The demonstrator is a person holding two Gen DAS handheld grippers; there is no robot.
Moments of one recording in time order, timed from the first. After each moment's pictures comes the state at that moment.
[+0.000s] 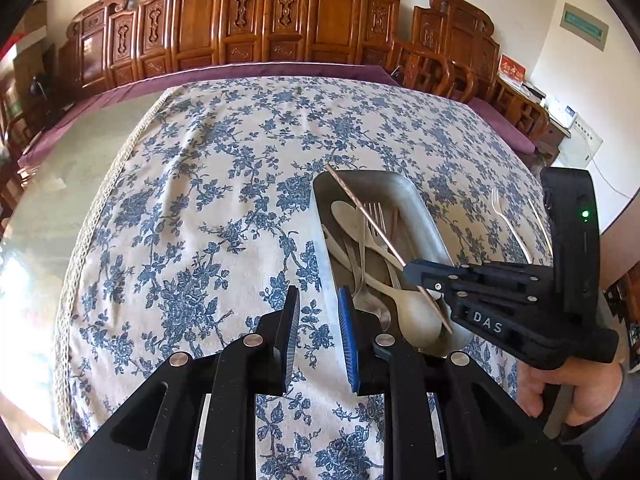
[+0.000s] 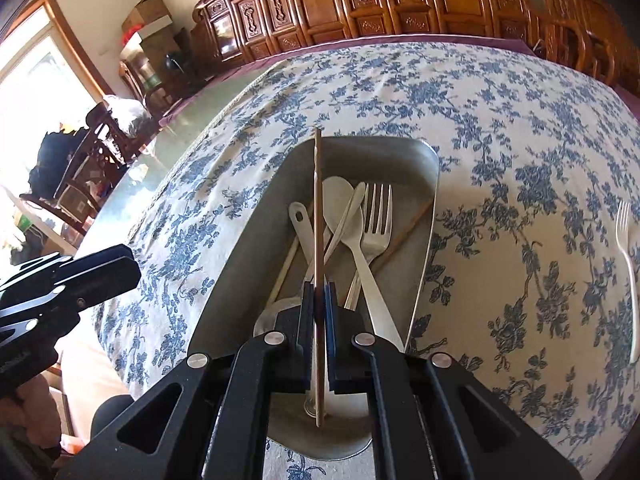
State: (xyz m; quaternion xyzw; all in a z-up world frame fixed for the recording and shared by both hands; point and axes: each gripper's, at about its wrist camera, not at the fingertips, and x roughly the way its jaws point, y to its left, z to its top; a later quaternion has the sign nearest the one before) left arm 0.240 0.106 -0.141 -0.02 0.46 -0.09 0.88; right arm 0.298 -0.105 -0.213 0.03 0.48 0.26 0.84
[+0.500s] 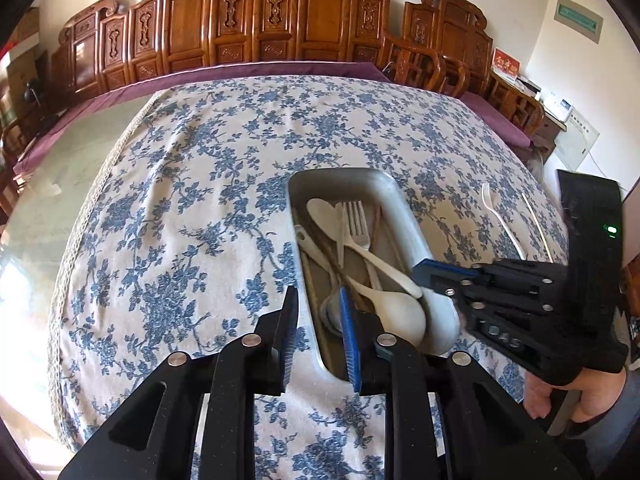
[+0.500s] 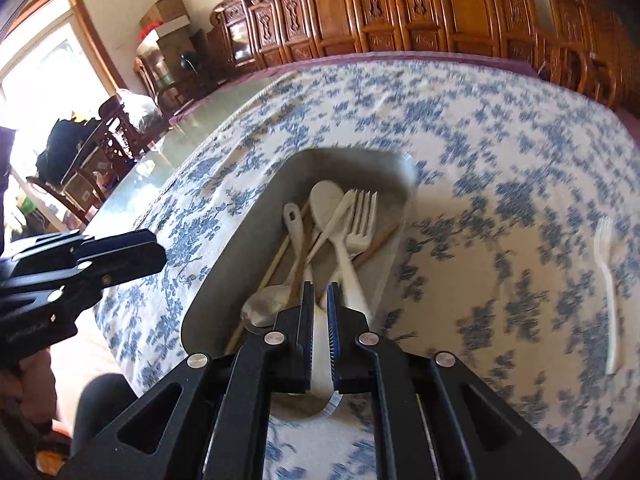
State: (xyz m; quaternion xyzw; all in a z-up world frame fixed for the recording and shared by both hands) left arm 0.241 0.079 -0.140 -0.01 0.46 -0.10 0.88; right arm 0.279 -0.133 -0.194 0.00 0.44 0.27 0.86
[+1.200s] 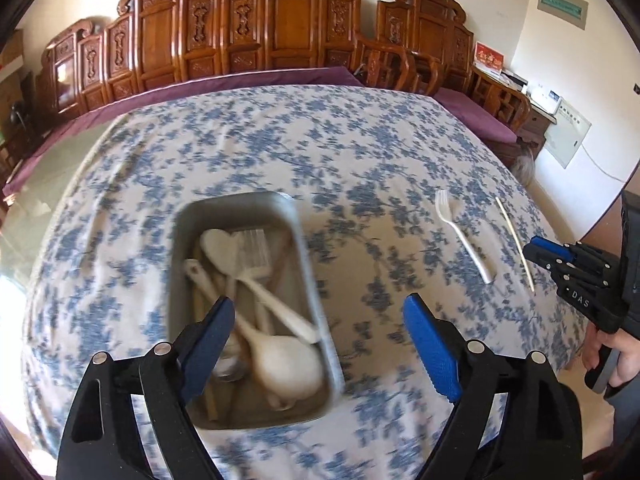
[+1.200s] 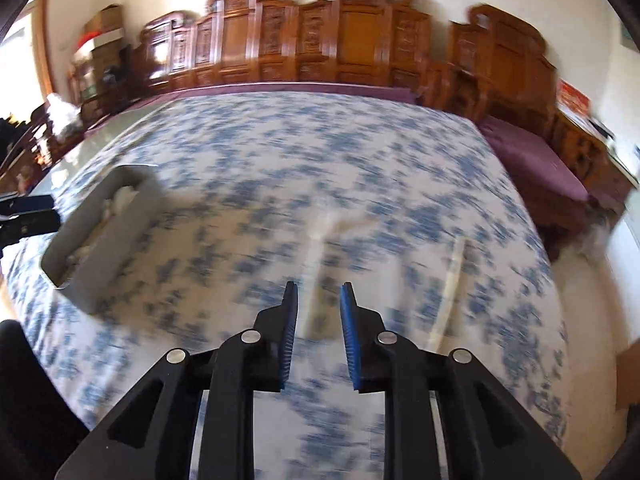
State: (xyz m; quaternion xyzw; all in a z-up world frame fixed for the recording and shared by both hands) left arm 0.261 -0.035 -0.142 0.00 0.44 -0.11 0.89; right arm 0.275 -0.376 -0.186 -0.06 0.40 0.11 0.91
